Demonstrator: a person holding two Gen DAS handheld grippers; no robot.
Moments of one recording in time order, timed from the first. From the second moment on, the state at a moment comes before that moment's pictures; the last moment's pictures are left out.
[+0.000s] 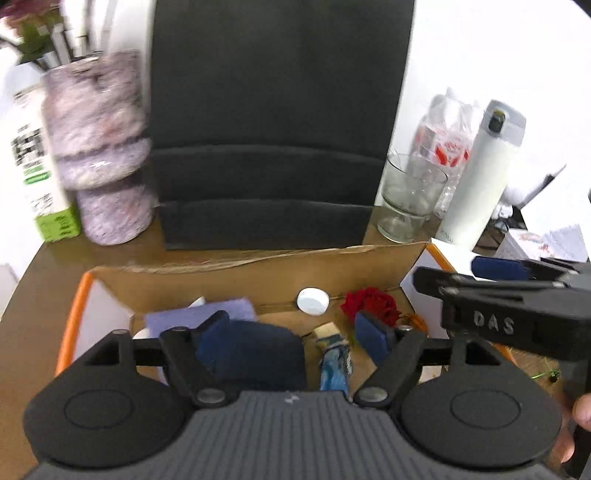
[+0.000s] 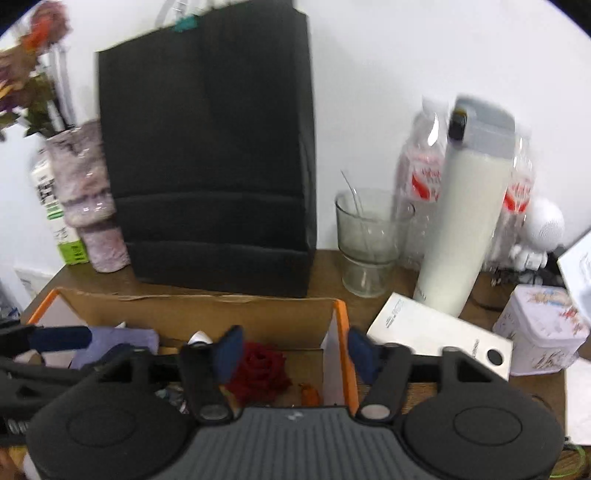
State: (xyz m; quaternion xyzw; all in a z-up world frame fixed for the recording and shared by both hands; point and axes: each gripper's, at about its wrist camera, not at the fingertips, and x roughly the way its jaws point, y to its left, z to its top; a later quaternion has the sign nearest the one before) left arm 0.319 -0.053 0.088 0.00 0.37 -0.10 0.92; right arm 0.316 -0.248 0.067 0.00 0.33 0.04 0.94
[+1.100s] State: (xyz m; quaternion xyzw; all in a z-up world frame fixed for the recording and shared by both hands) left arm -0.041 -0.001 0.021 -0.01 0.28 -0.04 0.96; right arm -0.053 -0.232 0.004 0.01 0.30 0.12 0.95
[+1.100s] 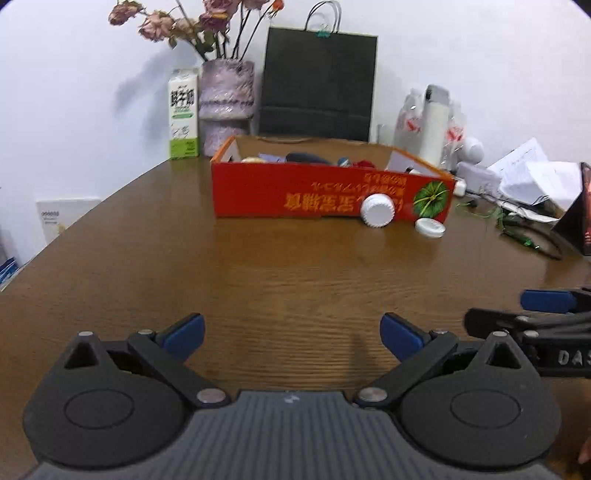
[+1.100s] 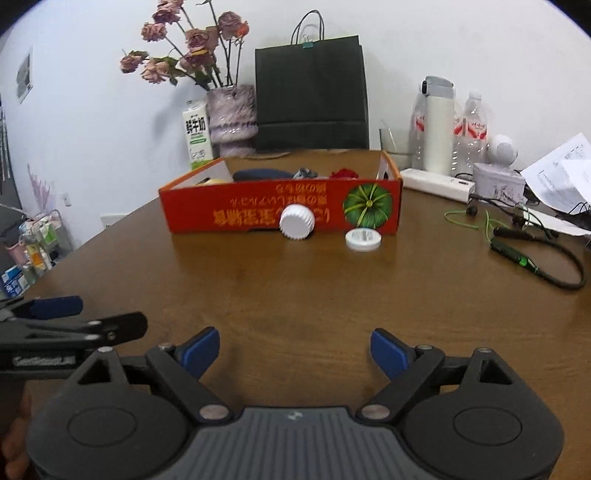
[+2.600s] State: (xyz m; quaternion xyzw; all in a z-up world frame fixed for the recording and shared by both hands) left arm 0.151 -0.080 0.023 -0.03 0.33 -0.12 0.94; right arm 0.124 -0.263 -0.012 -0.02 0.33 0.11 0.94
